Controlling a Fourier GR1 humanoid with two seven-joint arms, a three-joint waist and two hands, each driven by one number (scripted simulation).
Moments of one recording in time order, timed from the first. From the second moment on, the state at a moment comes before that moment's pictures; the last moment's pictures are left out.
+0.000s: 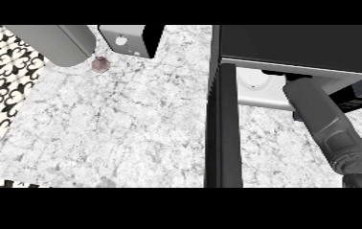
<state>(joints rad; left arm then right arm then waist) 0.40 0.07 0.50 -2.20 0.48 -0.55 0.02 -0.99 -0.30 -0.23 -0.13 0.57 -0.86 -0.50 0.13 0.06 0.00</state>
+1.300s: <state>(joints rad) 0.36 0.05 0.32 -2.17 0.38 -0.66 0.03 -0.98 -0.24 -0.39 -0.14 0.39 -0.41 -0.82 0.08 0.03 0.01</state>
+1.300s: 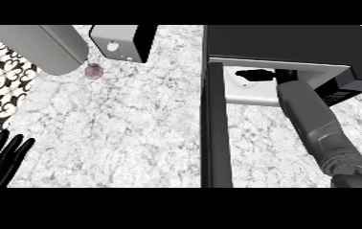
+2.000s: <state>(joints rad) 0.34 0.00 0.12 -2.18 0.29 -0.62 0.08 -0.85 -0.18 -0.46 -0.17 0.27 -0.05 -0.92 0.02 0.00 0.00</state>
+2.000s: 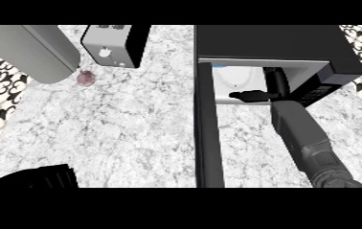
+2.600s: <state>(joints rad) 0.32 0.00 -0.11 -2.18 0.18 -0.51 0.13 -0.56 -0.12 -0.40 -0.32 0.24 0.08 -1.00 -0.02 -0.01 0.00</state>
